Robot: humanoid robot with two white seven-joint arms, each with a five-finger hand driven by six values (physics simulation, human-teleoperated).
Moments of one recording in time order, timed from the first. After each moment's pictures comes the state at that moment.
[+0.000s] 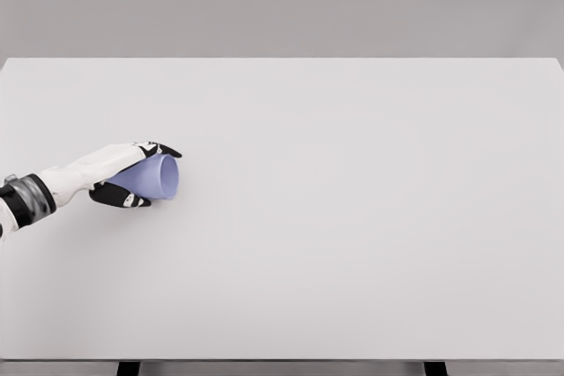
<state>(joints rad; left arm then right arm) -0.32 0.87 -0.60 -1.58 -0.10 -0.21 -0.29 0.02 0.00 -0.09 0.07 0.07 -0.11 0.06</state>
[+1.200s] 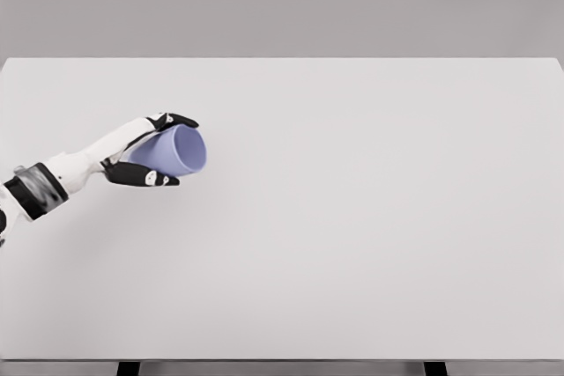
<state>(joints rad) -0.30 0.79 -0.52 -1.62 0.20 -0.21 -0.28 0.02 0.00 -0.09 0.07 0.07 -0.11 0.06</state>
